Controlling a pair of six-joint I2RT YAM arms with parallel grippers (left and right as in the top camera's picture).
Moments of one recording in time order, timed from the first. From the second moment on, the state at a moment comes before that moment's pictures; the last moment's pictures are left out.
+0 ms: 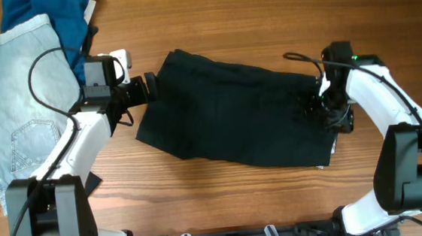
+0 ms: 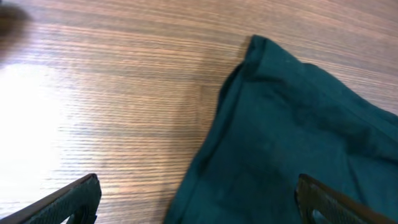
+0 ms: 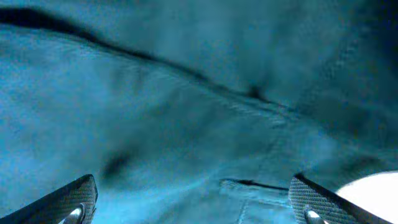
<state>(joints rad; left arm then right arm) -0.04 1.62 0.92 -0.20 0.22 -0.23 -0.02 1.73 1.08 -0.99 -0.08 0.35</state>
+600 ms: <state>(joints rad) -0.04 1.62 0.92 -0.30 0.23 -0.23 -0.01 1.85 1.09 -0.59 0.04 0.32</state>
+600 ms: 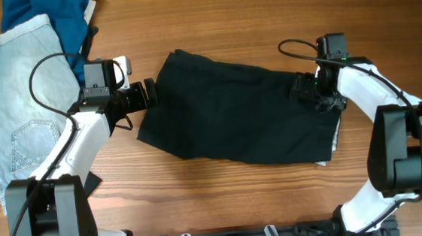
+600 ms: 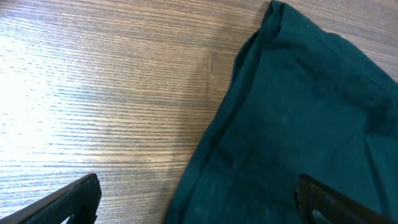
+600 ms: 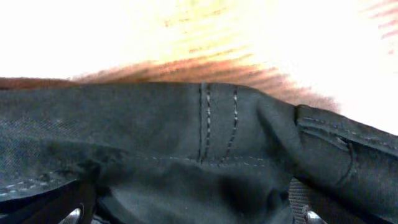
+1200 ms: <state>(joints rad) -0.04 1.62 0.92 -0.31 0.31 -0.23 -0.03 1.96 1.16 -0.23 -0.07 0.07</state>
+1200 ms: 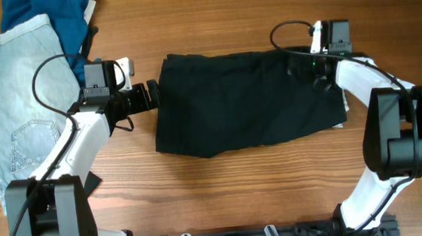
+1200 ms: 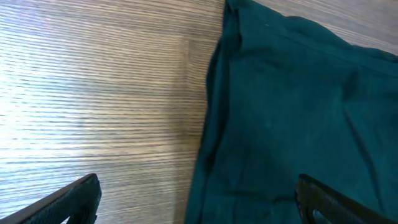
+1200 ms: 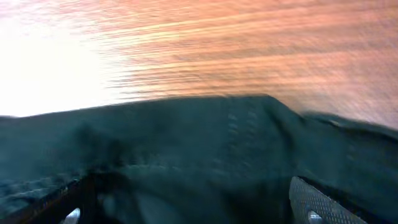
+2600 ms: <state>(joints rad) -0.10 1.83 0.92 -0.19 0.55 0.04 -0.21 1.75 1.62 -1.06 -0.19 0.13</state>
